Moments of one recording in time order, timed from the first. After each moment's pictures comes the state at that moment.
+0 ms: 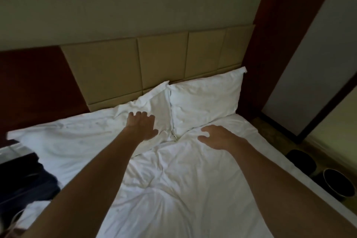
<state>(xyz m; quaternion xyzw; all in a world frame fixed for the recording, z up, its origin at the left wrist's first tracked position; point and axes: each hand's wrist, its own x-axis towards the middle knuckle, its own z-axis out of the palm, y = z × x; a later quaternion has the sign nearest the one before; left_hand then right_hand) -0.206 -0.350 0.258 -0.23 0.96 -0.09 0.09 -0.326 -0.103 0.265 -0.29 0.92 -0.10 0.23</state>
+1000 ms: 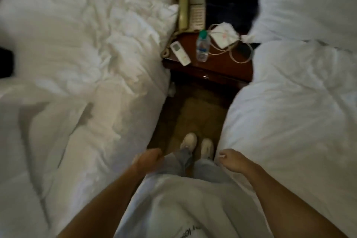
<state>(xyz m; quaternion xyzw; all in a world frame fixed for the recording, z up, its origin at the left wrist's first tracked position) 0.567 -0.181 -0.030 -0.60 0.62 0.42 0.29 0.239 -0.163 -0.030 -0.49 0.64 0.22 0.55</state>
